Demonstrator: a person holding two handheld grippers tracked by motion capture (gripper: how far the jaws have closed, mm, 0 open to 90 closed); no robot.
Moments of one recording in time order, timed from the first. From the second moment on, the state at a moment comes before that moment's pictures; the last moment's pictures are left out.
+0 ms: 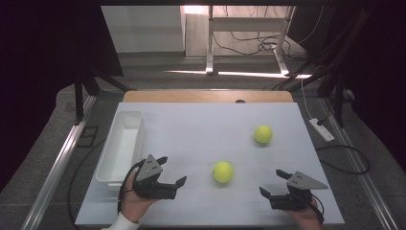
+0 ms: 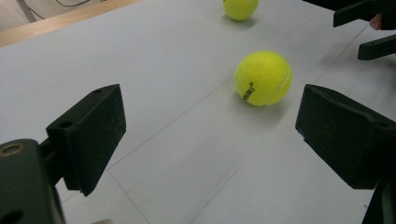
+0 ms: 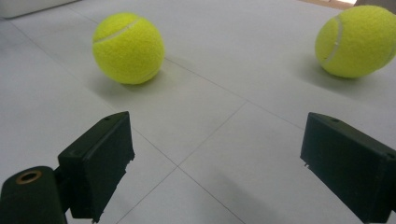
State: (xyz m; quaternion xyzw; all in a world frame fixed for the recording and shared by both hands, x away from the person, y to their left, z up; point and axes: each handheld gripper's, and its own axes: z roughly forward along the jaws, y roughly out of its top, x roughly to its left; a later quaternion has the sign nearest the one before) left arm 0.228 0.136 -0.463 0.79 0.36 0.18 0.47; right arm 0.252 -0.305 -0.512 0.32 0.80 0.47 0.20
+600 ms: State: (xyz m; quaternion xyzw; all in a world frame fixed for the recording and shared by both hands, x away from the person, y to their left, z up) left arm 0.239 0.121 -0.460 0.80 0.35 0.16 0.47; right arm 0.252 -0.306 -0.512 0.32 0.80 0.47 0.20
